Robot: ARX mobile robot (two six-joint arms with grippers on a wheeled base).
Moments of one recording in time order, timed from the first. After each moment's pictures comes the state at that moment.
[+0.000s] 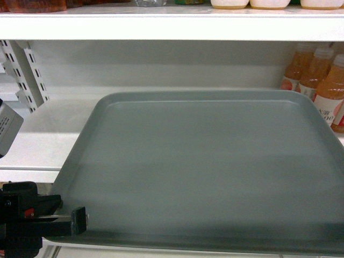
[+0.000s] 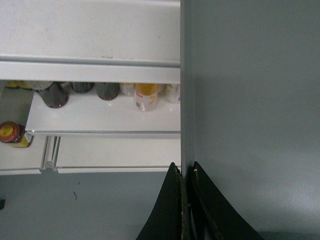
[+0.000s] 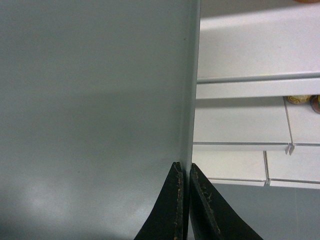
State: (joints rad) left arm -0.39 1.31 0.36 0.29 -0.27 -0.31; right arm 0.14 1.26 0.34 0.35 -0.08 0.22
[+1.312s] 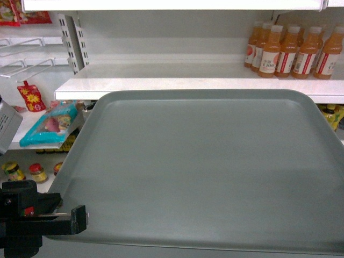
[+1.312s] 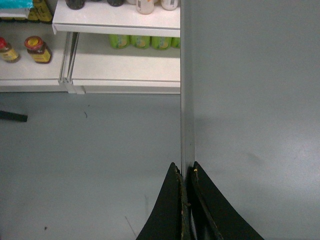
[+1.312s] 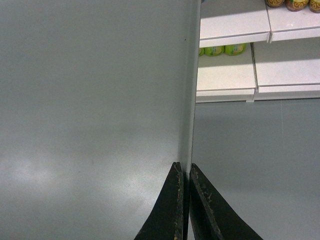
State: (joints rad) left arm -0.39 1.31 0.36 0.29 -0.27 -0.31; right arm 0.14 1.25 0.34 0.35 -0.08 0.22
